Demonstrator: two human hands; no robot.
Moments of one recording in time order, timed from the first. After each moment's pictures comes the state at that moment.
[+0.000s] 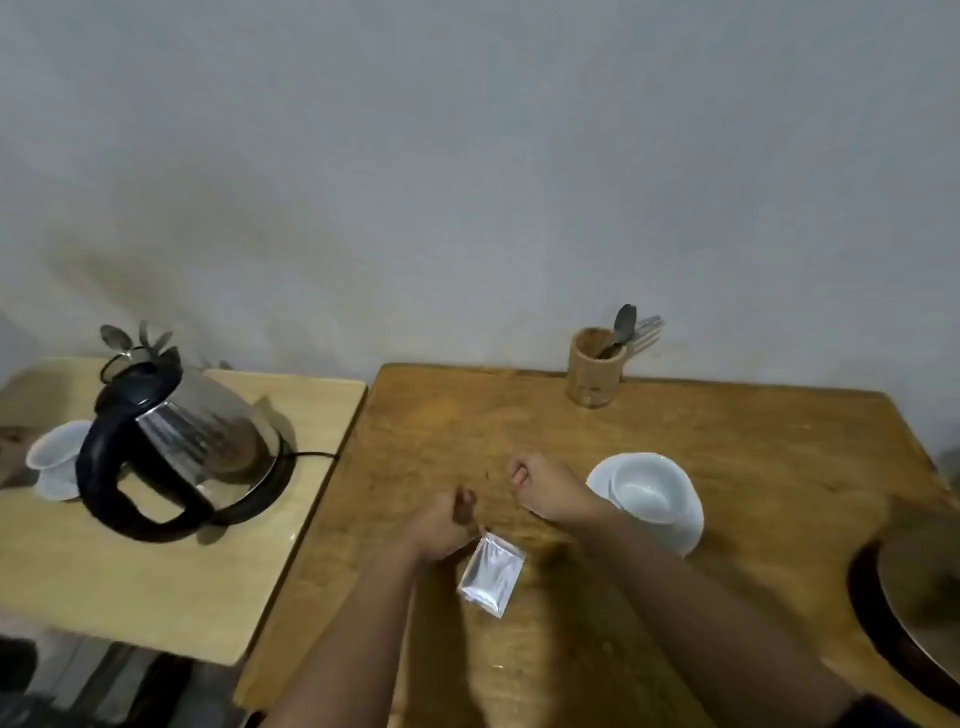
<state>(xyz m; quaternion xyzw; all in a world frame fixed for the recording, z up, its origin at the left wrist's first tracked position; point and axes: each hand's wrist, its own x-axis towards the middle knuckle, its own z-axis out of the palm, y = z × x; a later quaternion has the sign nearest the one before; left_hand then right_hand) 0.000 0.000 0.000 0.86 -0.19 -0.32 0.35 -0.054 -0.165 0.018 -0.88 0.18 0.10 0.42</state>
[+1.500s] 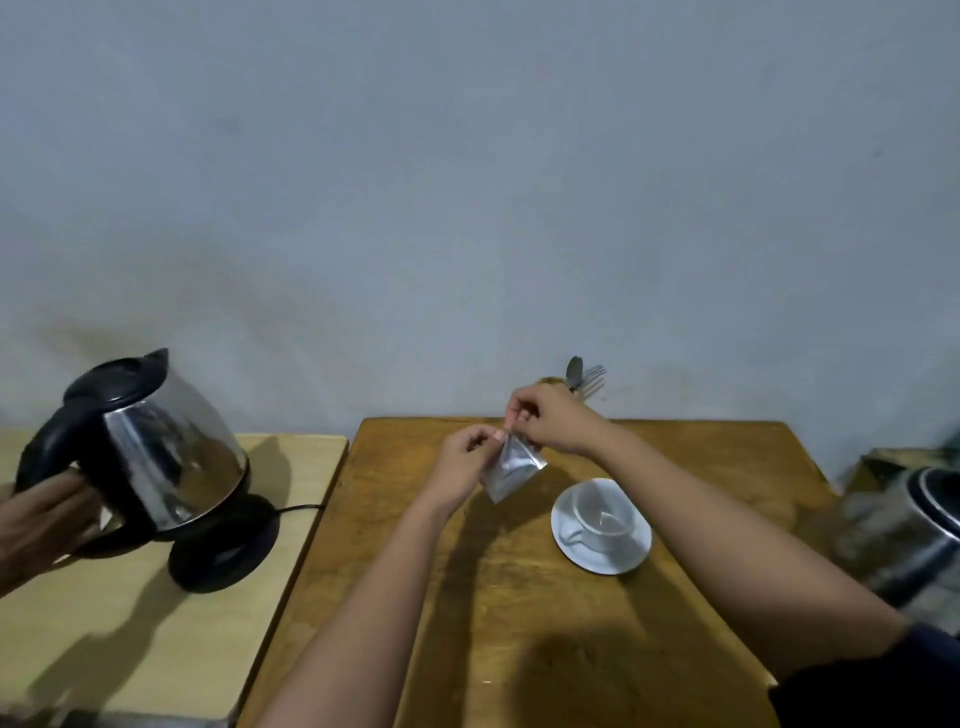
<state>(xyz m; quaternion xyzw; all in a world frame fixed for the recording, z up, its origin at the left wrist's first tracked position) -0.021 -0.057 0.131 0.72 -0.25 -0.22 0.62 -0.076 -0.198 0.180 -0.92 0.10 -0.03 0.39</state>
